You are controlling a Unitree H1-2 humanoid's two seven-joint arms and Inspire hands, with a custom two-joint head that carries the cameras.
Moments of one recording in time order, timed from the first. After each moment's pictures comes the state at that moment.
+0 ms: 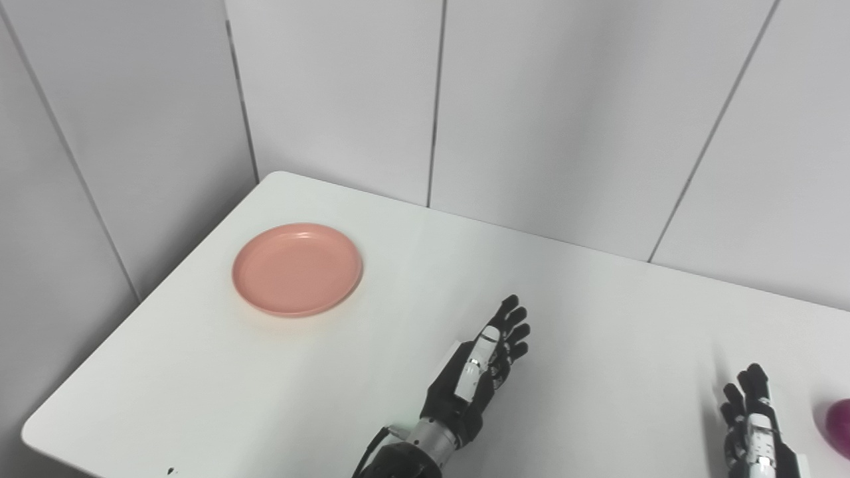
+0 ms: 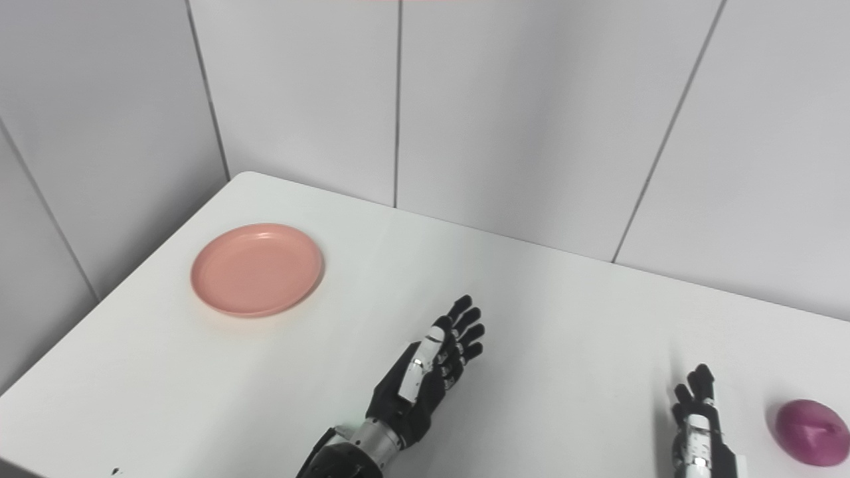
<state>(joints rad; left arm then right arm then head) -0.11 -0.17 -0.13 0.08 -0.19 0.03 -0.11 -0.05 -0.07 -0.08 -0.04 0.09 -0.05 -0.02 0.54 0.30</state>
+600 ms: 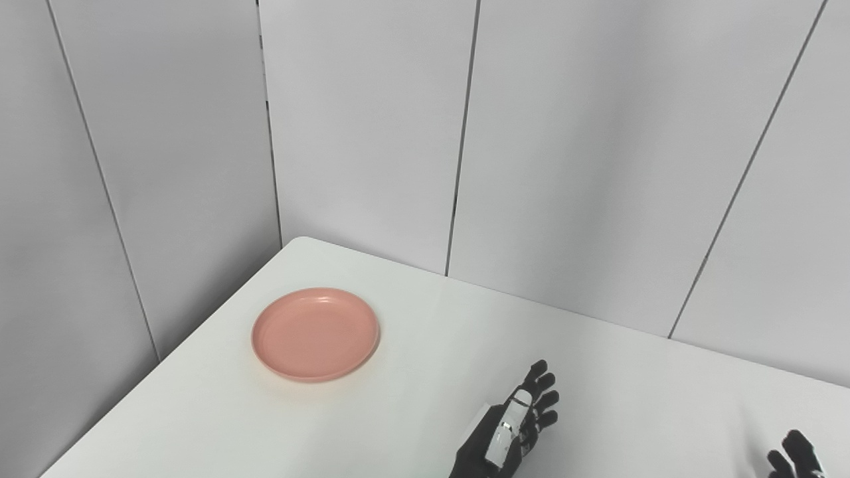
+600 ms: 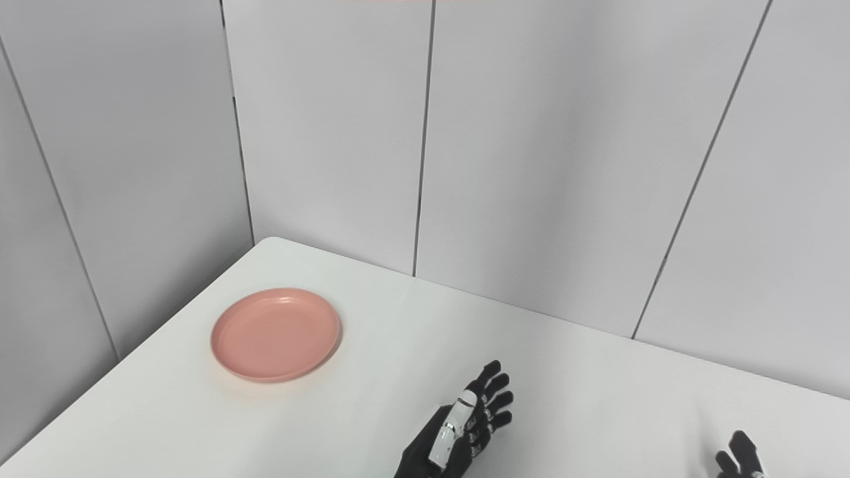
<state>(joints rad) -0.17 -0.17 -0.14 0.16 -0.19 0.01 -0.10 -0.09 -0.07 -0.10 0.02 0.08 -0.11 -0.02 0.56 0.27</state>
